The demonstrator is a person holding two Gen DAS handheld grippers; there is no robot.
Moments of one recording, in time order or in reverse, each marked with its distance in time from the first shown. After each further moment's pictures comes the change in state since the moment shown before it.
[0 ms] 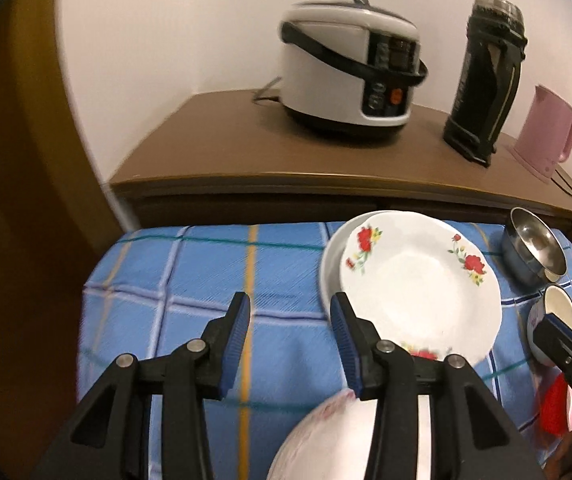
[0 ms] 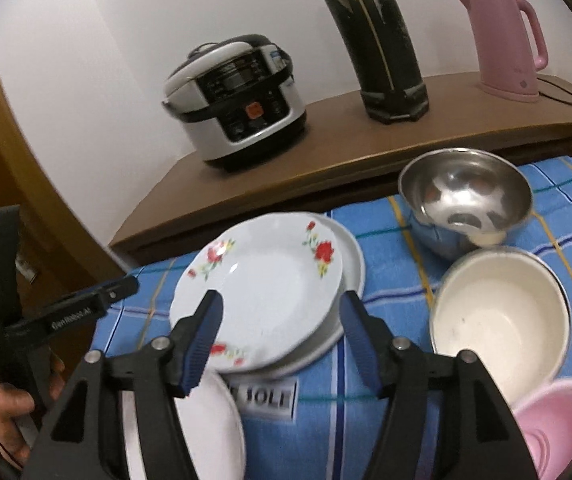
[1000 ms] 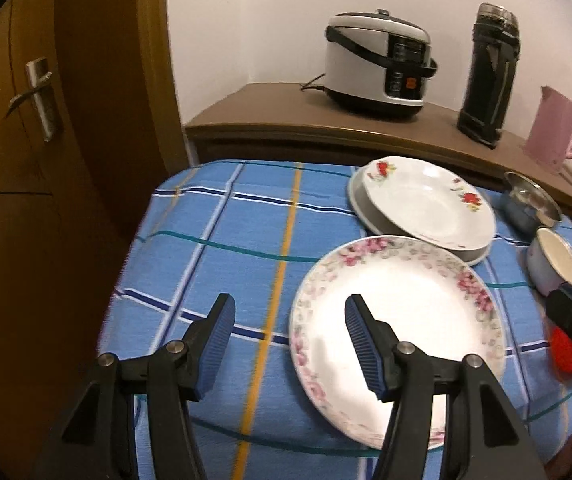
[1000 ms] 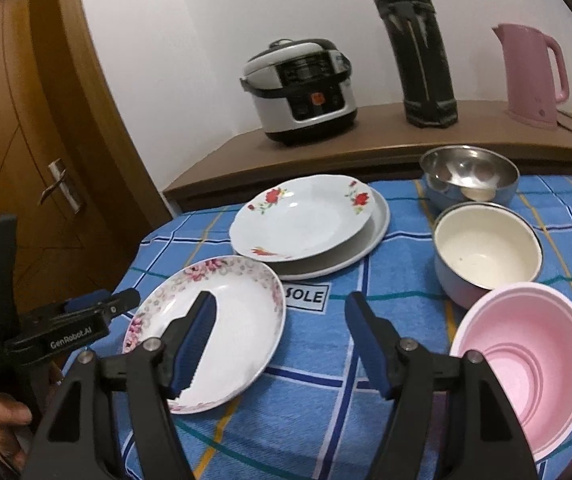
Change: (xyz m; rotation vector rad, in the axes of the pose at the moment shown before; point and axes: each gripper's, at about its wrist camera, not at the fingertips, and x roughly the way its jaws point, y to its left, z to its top) left arm -0.064 0.002 -0.108 -0.086 -0.037 0.129; right arm -0.059 0.029 -0.066 -0.193 -0.020 0.071
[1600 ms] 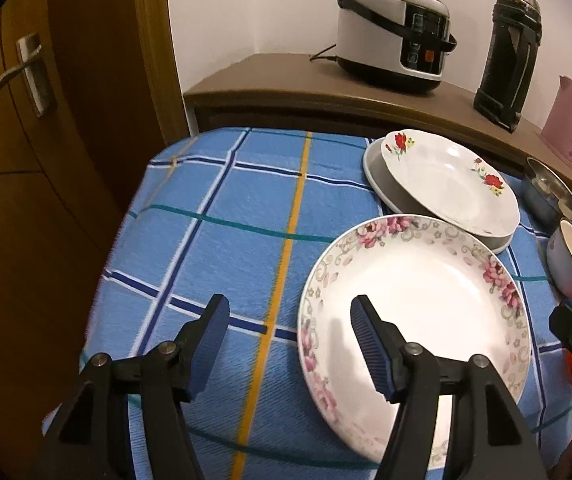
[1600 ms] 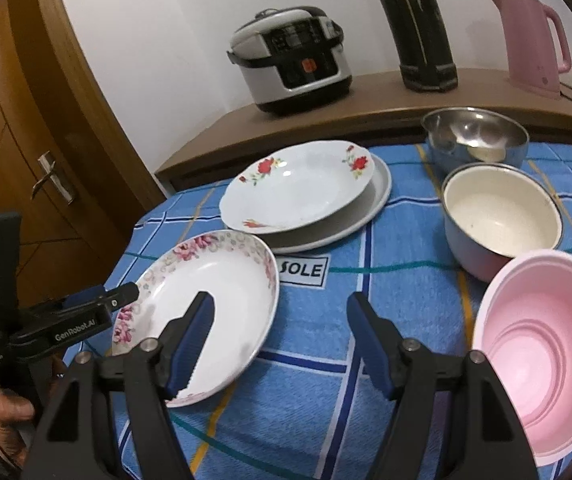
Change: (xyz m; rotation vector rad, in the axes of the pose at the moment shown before) left arm 0.033 0.000 -0.001 -0.029 0.104 -0.010; right arm 0.026 -0.015 -0.010 0.078 0.103 0.018
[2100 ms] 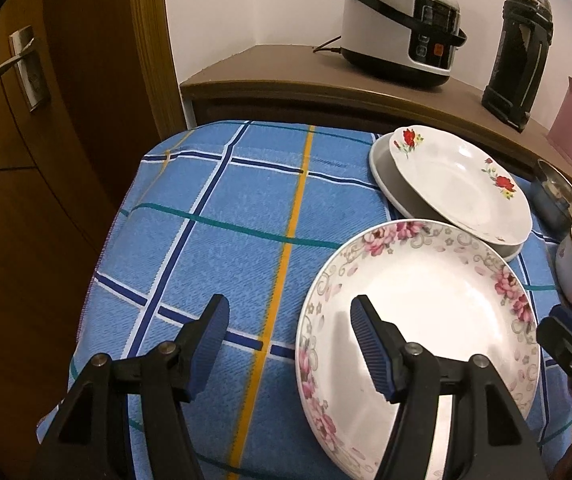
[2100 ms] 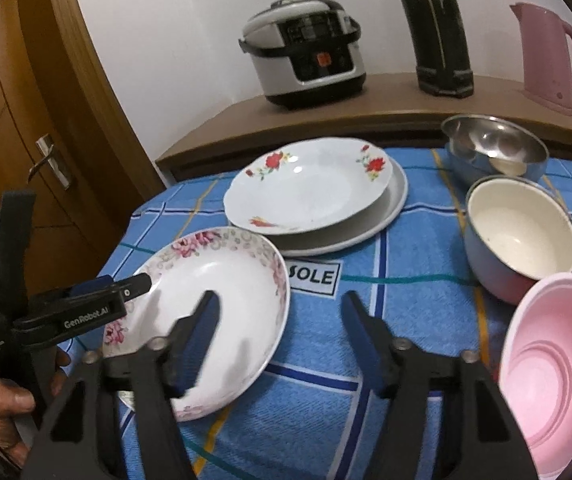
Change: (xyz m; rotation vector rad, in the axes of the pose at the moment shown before) left arm 0.016 -0.002 0.007 -0.007 0.025 0.011; right arm 0.019 0.012 0.003 -0.061 0.038 -0.011
